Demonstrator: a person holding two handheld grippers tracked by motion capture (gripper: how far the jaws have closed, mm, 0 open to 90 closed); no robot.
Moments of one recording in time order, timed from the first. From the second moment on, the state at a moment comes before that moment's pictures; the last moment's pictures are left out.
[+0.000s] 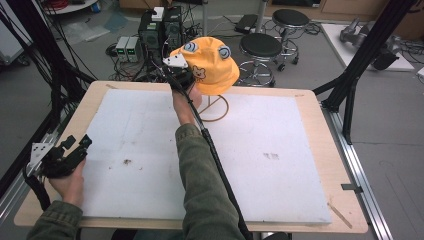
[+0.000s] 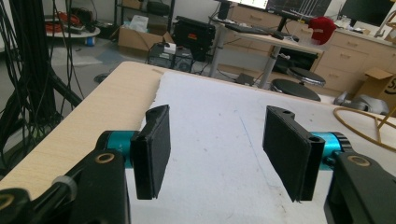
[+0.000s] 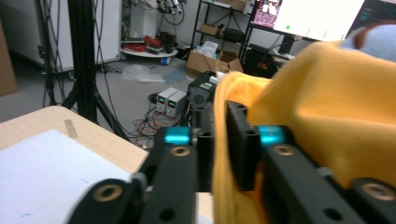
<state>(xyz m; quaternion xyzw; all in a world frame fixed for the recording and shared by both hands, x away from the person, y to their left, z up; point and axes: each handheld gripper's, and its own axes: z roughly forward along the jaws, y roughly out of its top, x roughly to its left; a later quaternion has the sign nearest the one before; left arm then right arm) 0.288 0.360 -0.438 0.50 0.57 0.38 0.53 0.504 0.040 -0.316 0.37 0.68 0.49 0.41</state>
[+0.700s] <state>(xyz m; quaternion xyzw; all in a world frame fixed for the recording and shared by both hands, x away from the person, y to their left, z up) 0.286 0.359 -0.438 0.50 0.57 0.38 0.53 0.486 0.037 -0.292 0.33 0.67 0.54 0.39</state>
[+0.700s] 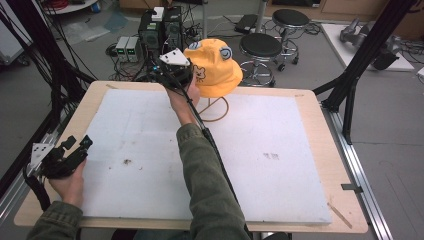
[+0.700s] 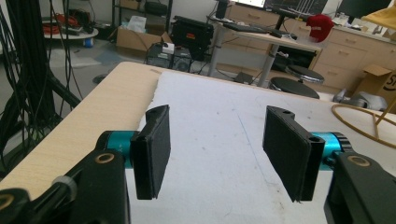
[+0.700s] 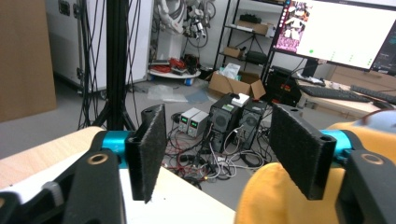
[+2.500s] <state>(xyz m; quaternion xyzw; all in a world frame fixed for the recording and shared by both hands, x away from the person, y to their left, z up) 0.284 0.353 -0.438 0.51 0.56 0.39 0.53 0.405 -0.128 -0.321 0.37 0.64 0.58 0.34</state>
